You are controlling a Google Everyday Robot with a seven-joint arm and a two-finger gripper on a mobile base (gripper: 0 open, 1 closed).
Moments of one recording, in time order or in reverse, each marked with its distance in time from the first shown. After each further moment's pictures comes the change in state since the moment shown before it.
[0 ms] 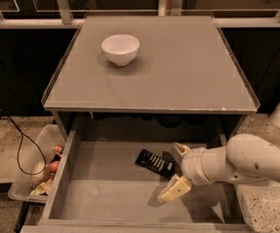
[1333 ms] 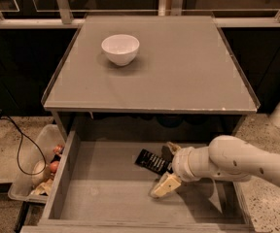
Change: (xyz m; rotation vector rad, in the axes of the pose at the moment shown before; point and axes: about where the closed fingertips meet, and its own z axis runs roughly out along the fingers) arm 0.015 -0.024 0.050 0.037 0.036 -0.013
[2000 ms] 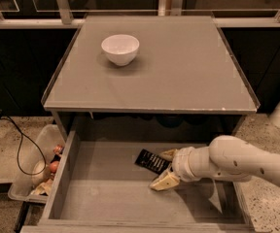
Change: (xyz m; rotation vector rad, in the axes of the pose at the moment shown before) arm 0.000 0.000 0.000 0.000 0.000 0.000
